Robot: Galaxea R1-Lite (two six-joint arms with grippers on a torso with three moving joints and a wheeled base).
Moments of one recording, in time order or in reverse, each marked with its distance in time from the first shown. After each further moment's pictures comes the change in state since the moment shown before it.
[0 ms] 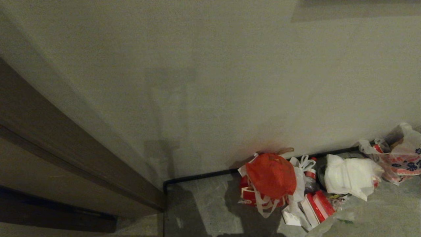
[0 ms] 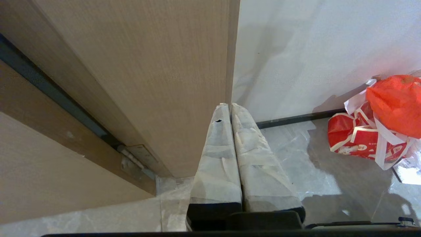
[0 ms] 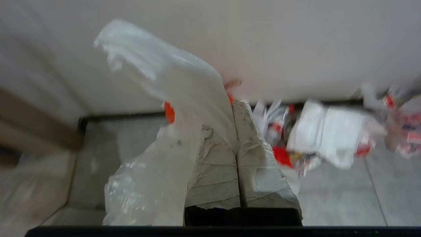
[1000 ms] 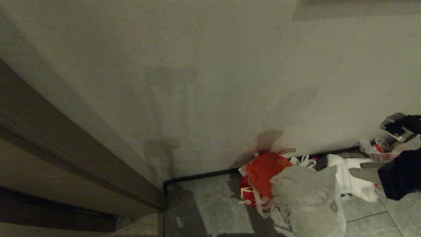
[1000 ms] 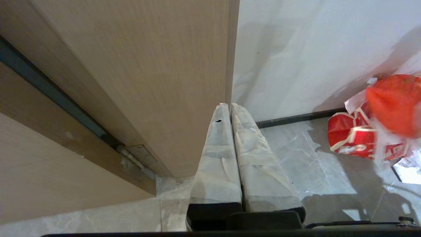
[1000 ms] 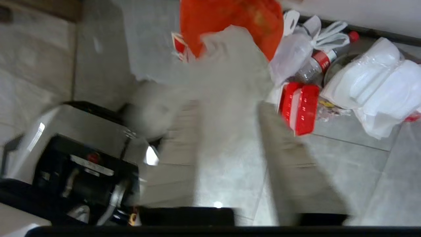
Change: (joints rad) left arm 0.000 0.000 0.000 0.000 0.000 0.000; right arm 0.110 0.968 -0.298 -0.055 0.047 -0.185
